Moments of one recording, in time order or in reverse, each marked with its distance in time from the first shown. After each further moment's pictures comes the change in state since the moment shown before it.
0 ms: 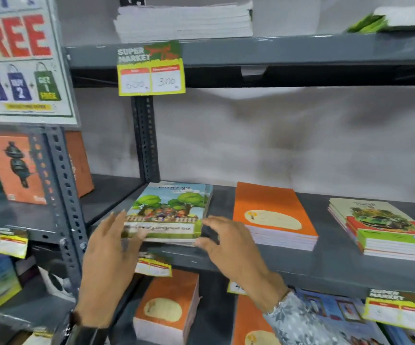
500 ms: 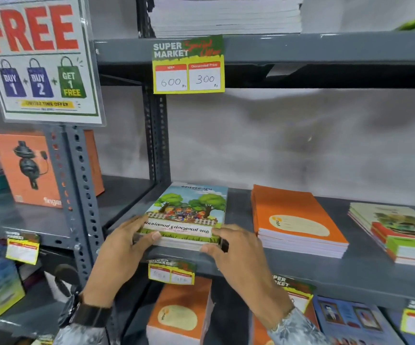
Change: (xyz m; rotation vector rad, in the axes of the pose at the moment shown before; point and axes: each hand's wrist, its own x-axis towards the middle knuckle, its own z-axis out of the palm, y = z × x) left_hand 0.060 -0.051 -0.005 -0.146 -0.259 0.067; right_hand 0.018 -0.021 0.050 -0.084 0.067 0.149
